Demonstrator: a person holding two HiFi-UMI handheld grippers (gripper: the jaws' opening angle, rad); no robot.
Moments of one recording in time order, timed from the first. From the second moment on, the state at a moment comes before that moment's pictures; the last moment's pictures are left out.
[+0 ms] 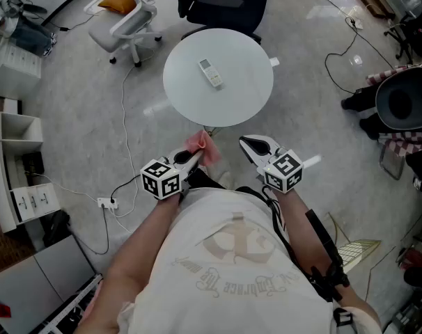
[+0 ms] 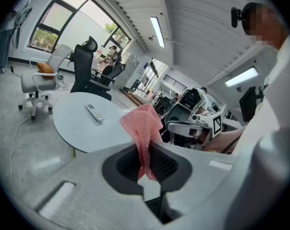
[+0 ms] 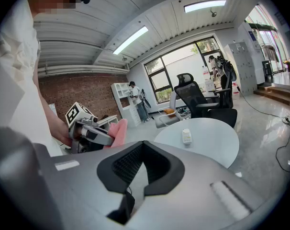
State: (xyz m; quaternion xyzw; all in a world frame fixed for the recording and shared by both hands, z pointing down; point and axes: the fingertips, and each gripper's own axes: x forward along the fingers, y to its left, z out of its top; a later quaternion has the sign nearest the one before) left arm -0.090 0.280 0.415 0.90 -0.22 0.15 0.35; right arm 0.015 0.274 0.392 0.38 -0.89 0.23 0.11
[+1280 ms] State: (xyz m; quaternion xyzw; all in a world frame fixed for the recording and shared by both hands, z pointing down) left arm -0.123 0.285 0.403 0.89 -0.27 0.14 0.34; right arm 0.013 0.274 0.403 0.41 -0.88 0.24 0.10
